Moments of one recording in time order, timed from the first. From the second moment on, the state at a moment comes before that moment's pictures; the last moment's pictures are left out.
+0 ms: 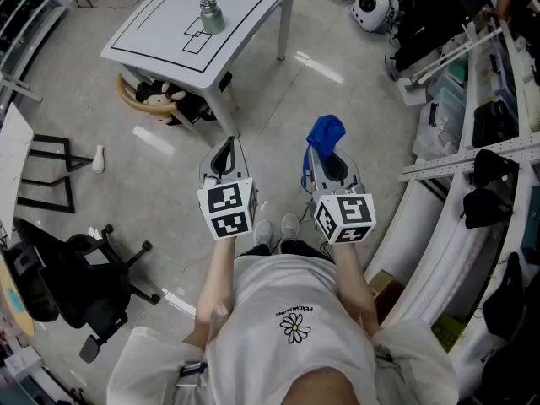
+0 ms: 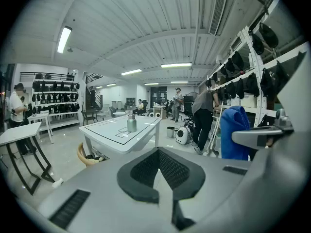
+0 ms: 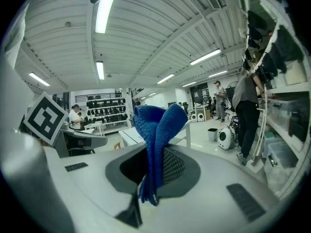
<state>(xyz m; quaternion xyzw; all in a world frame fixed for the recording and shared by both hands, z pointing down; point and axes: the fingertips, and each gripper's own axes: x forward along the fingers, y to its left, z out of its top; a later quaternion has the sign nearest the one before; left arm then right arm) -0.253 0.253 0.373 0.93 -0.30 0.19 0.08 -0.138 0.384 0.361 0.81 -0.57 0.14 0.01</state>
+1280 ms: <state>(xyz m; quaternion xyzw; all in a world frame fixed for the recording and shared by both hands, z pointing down) -0.050 0.097 0.380 0.93 -0.33 0.16 0.04 0.061 0.213 0.377 0.77 -0.62 0.11 -0.01</state>
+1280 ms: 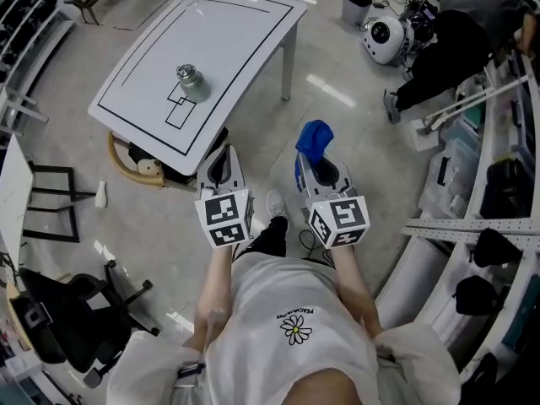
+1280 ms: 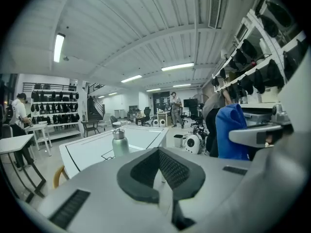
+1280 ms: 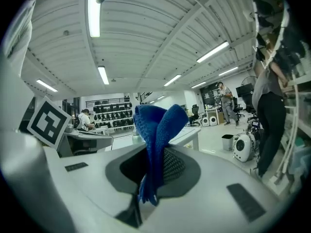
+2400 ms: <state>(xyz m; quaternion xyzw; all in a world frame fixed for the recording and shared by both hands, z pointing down) 0.000 -0.078 0.383 0.84 -0.53 0.14 0.07 0.172 -0.032 0.373 0.64 -0.76 0.12 -0.02</state>
